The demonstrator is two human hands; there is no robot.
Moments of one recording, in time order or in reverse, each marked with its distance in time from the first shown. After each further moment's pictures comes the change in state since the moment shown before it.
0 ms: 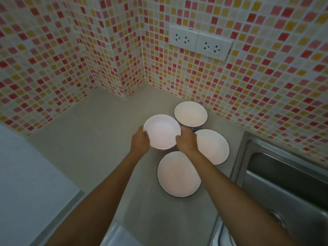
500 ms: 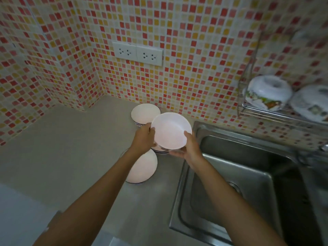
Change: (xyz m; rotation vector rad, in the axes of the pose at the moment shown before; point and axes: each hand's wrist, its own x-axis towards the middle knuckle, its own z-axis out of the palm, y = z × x) left_hand -0.121 0.131 0.057 -0.071 -0.294 0.343; right_hand -0.108 0.081 -0.133 0.993 0.093 0.263
